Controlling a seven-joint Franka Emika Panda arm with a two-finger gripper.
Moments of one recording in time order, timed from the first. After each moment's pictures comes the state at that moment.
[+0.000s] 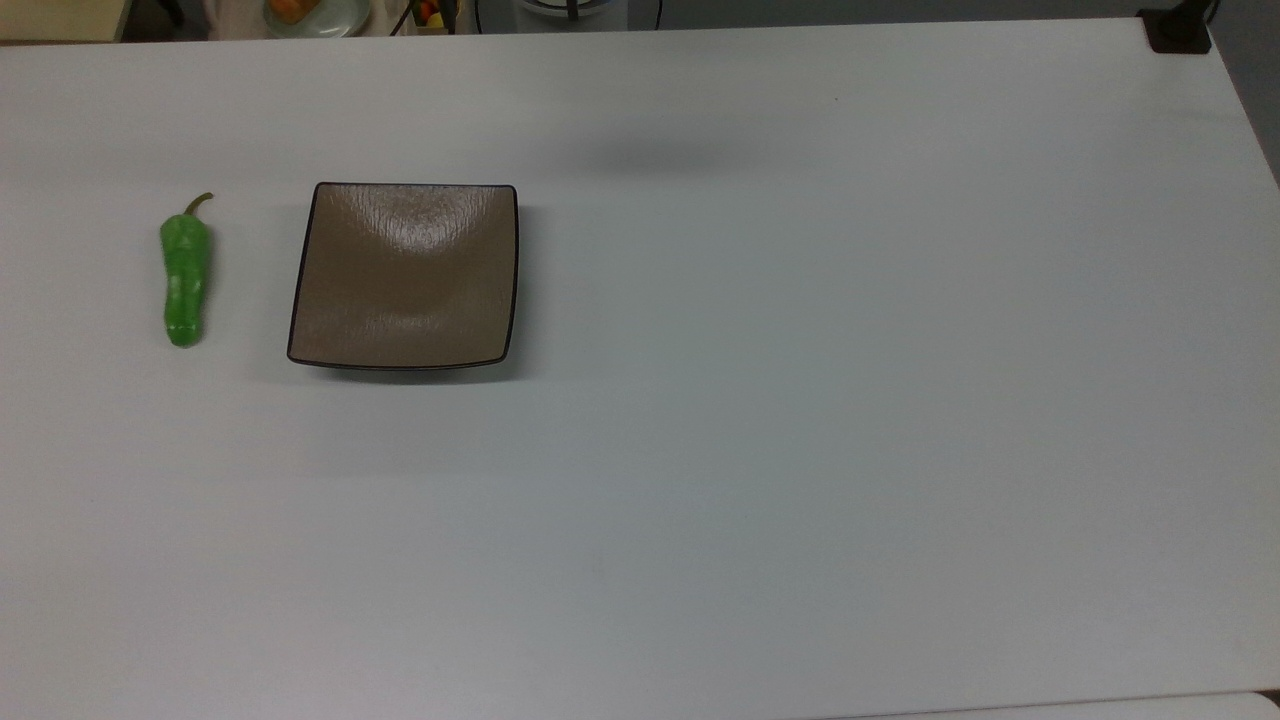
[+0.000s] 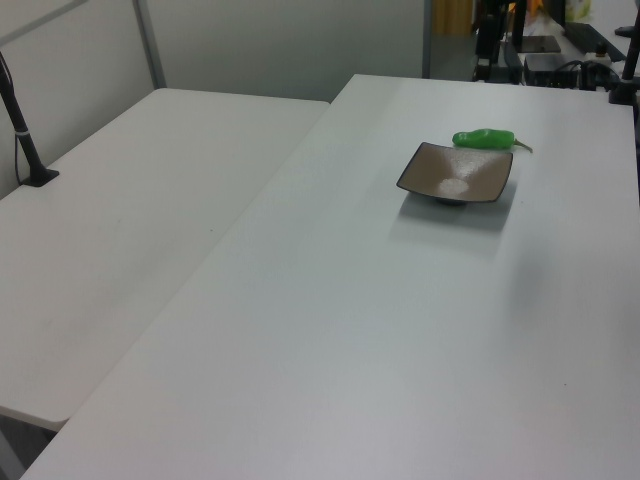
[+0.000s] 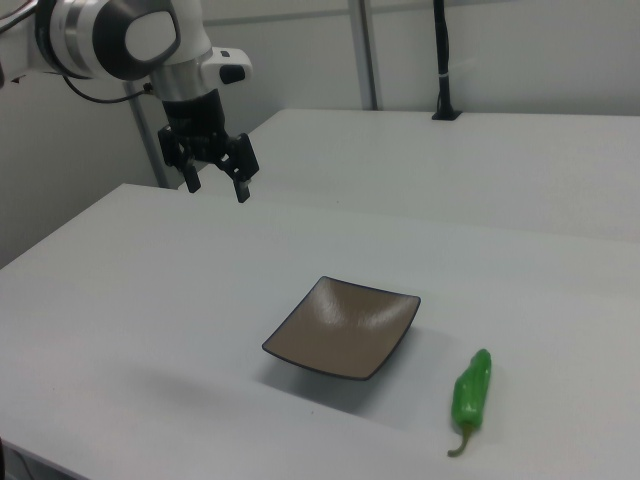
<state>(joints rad) 0.18 -0.05 -0.11 -1.65 0.05 1.66 -0.06</state>
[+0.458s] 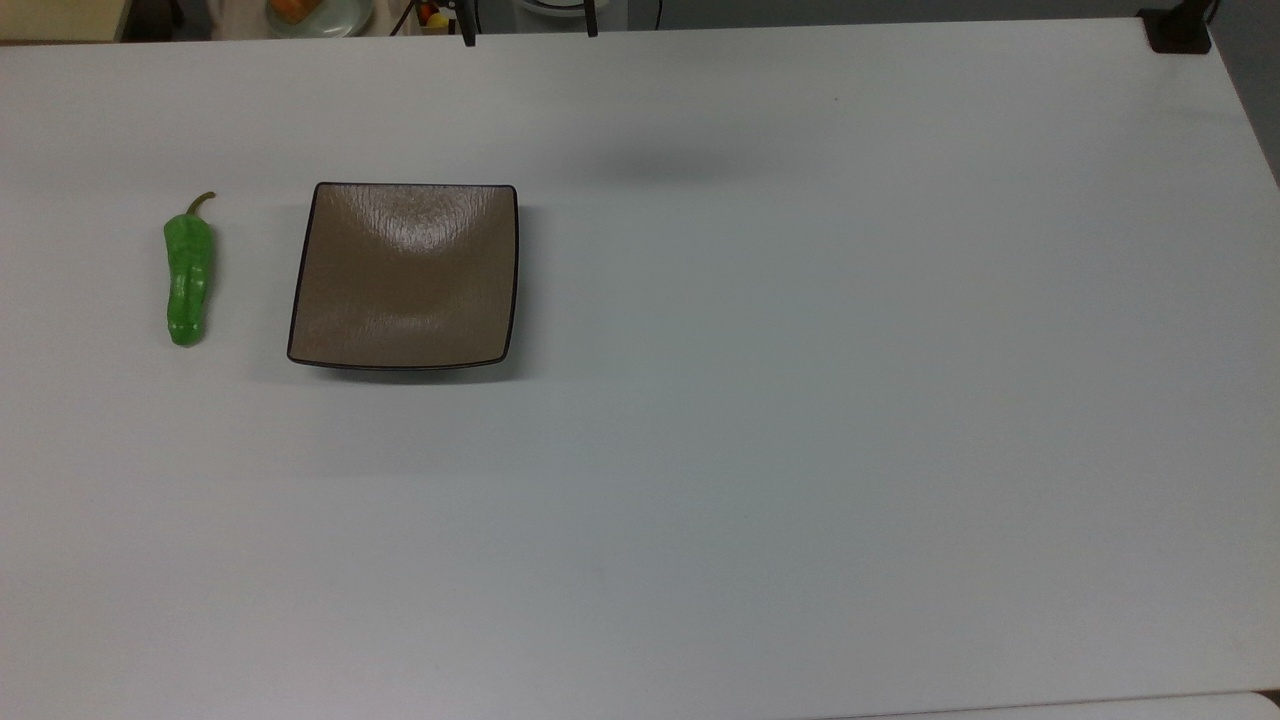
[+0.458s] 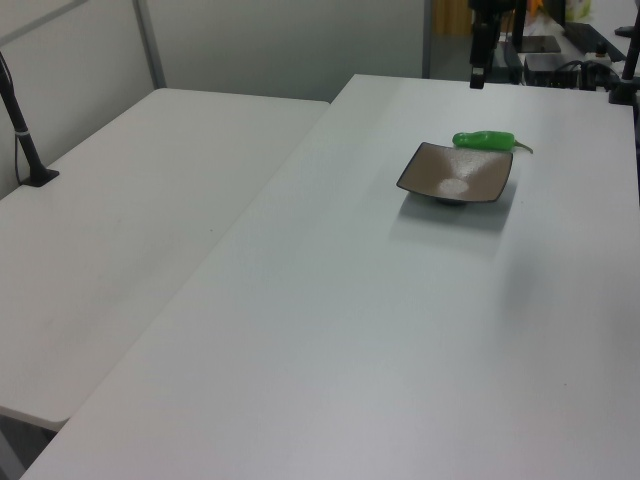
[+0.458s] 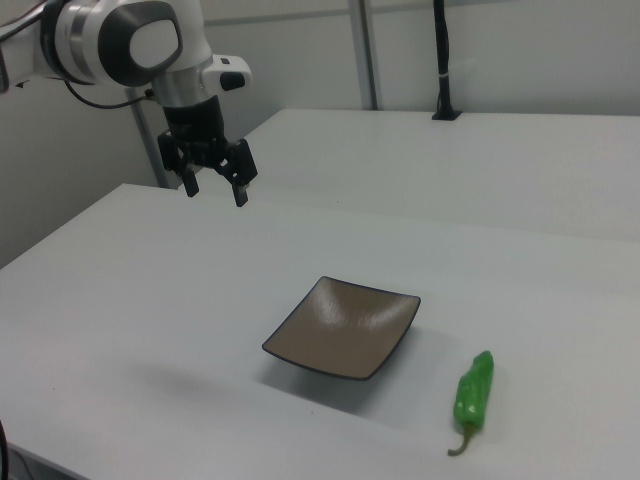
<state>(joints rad) 0.18 -0.03 -0.09 -1.66 0.06 1.68 -0.06</state>
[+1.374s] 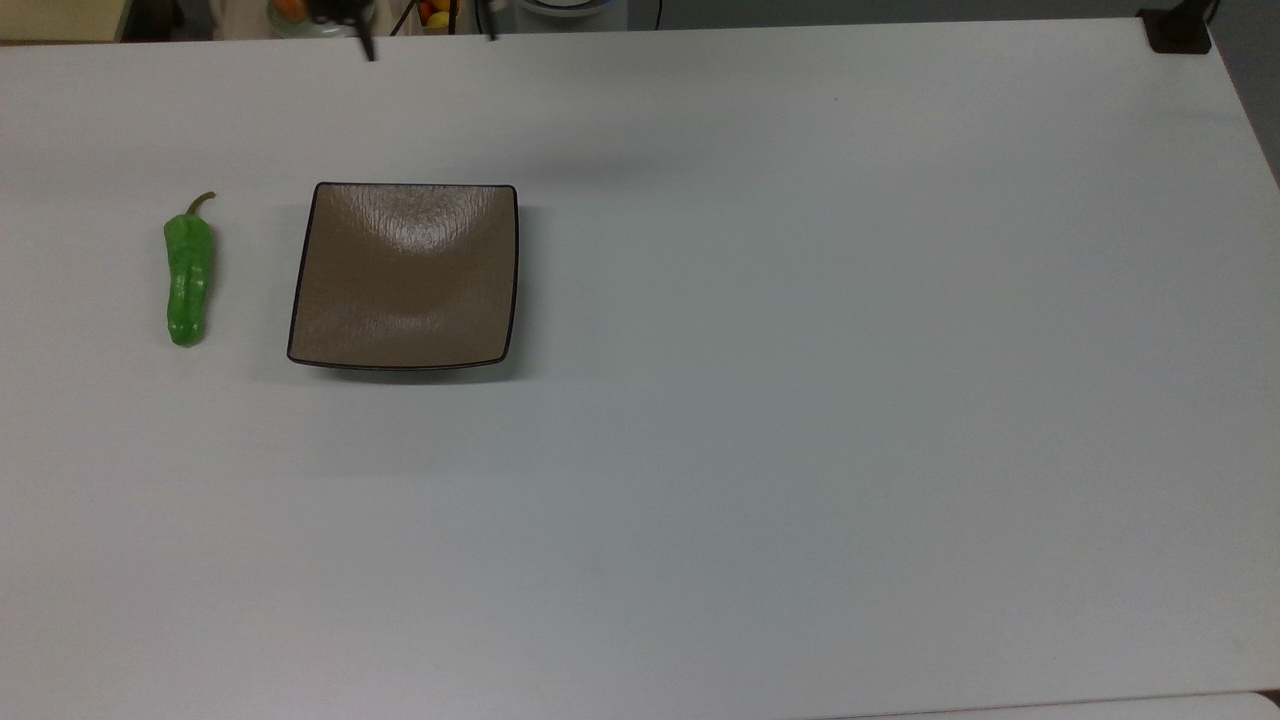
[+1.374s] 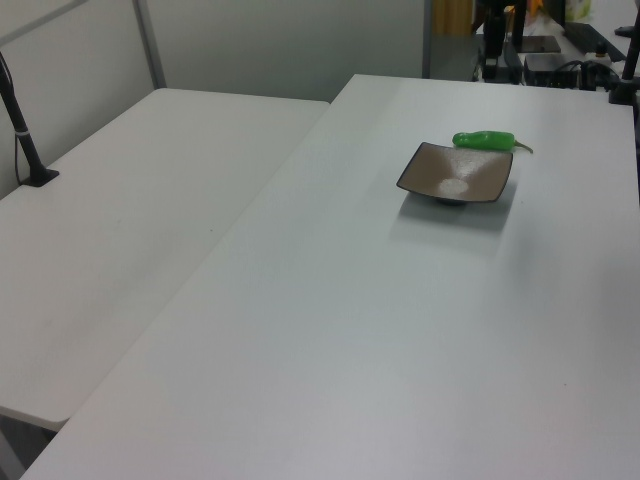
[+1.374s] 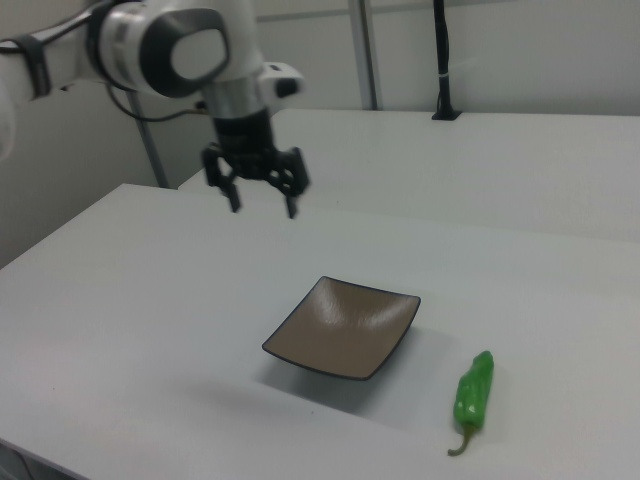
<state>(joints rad) 0.02 0.00 -0.10 -1.66 0.05 1.69 -0.33</state>
